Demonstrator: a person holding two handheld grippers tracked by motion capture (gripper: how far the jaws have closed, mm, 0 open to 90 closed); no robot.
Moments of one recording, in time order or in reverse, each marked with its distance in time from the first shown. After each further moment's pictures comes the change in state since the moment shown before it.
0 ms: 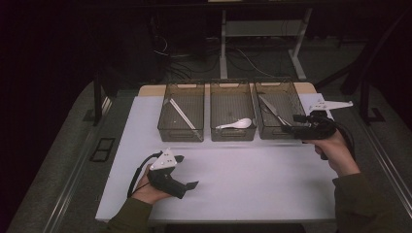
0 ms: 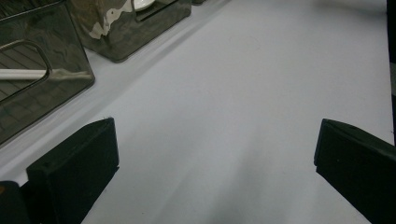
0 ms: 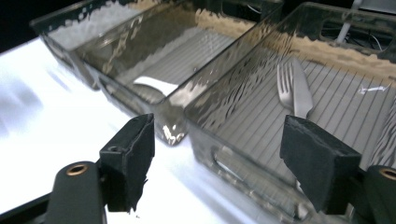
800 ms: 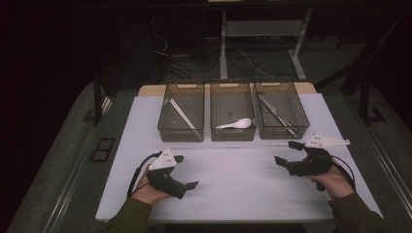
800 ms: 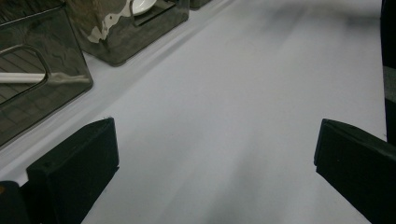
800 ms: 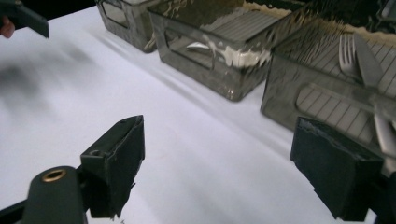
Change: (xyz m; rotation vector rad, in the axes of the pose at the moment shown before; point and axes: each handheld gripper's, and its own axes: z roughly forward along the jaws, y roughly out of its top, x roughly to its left) left arm 0.000 0.001 -0.003 -0.013 -0.011 -0.004; right arm 0.059 -0.066 -0.014 -0.046 0.049 -0.070
